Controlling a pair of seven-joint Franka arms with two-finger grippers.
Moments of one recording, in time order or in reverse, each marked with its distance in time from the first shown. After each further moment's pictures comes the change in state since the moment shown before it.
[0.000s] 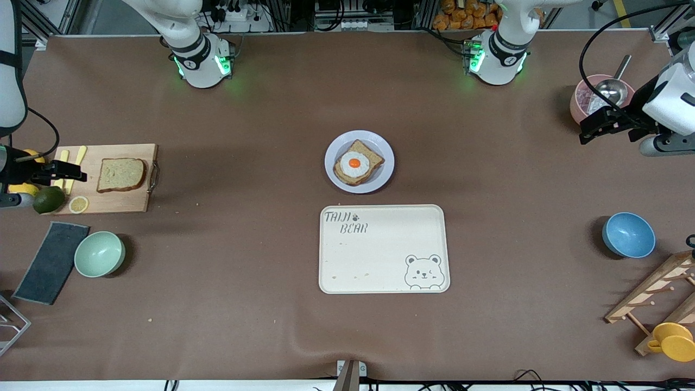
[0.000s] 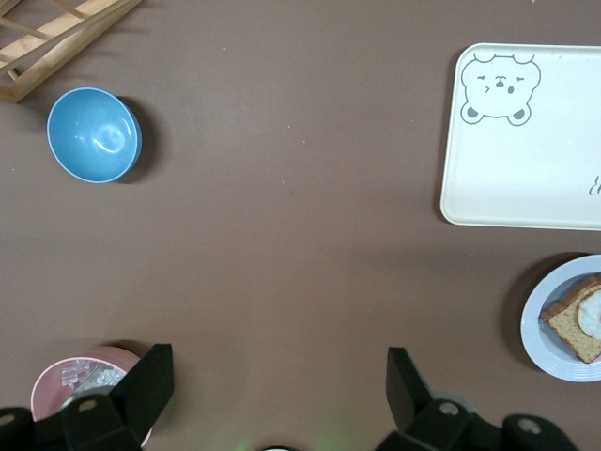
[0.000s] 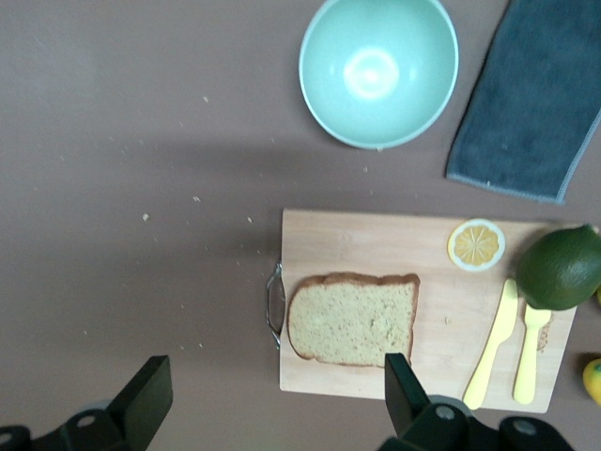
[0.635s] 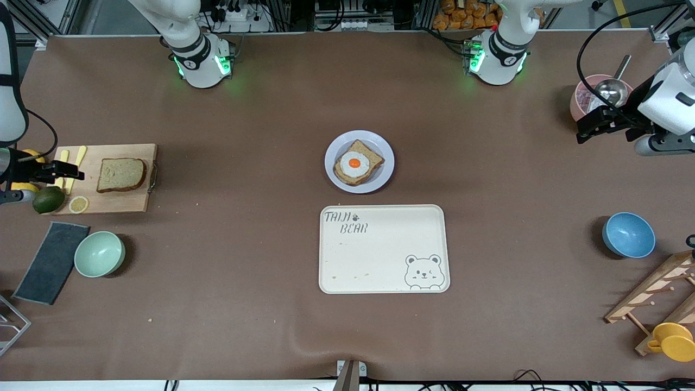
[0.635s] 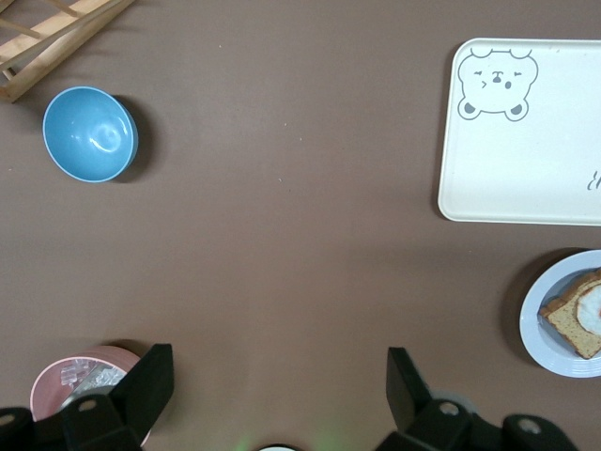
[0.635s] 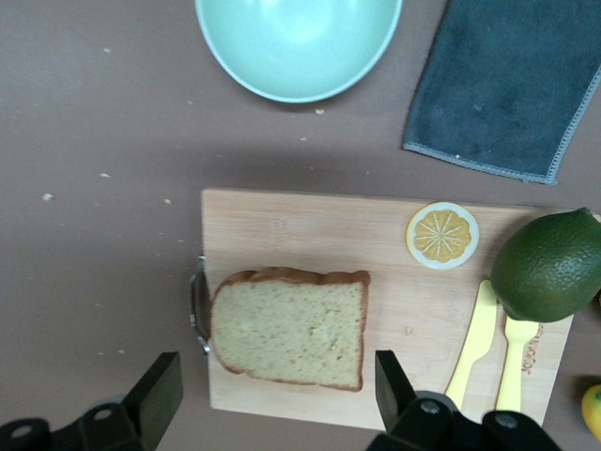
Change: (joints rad) left arm -0.005 0.000 -0.001 -0.004 0.000 -0.005 0.000; right arm -0.139 0.070 -0.001 -0.115 0.000 0.183 -0.157
